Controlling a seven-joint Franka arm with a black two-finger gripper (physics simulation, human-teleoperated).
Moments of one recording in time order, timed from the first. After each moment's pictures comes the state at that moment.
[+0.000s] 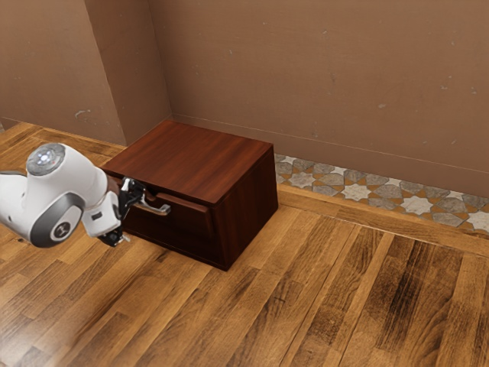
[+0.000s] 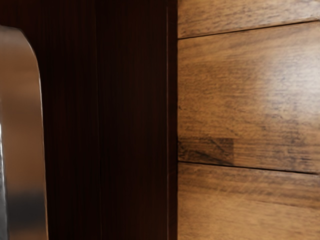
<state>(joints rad) 2.92 0.12 -2.73 -2.61 0.33 3.03 1.47</state>
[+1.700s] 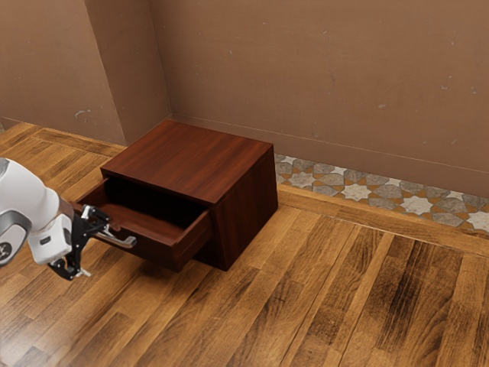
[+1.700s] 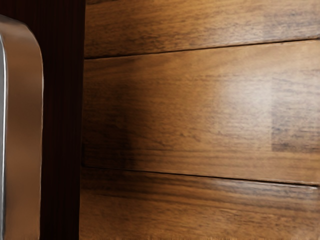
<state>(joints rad) 2.90 0.53 -2.58 -2.86 0.45 2.75 1.48</state>
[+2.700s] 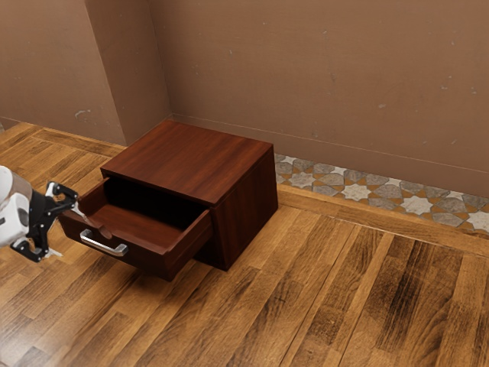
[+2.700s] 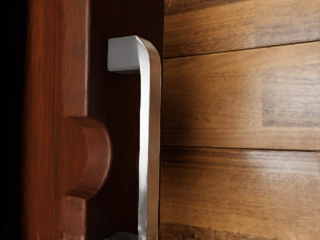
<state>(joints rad) 2.90 0.91 -2.55 -2.81 0.56 2.44 1.47</state>
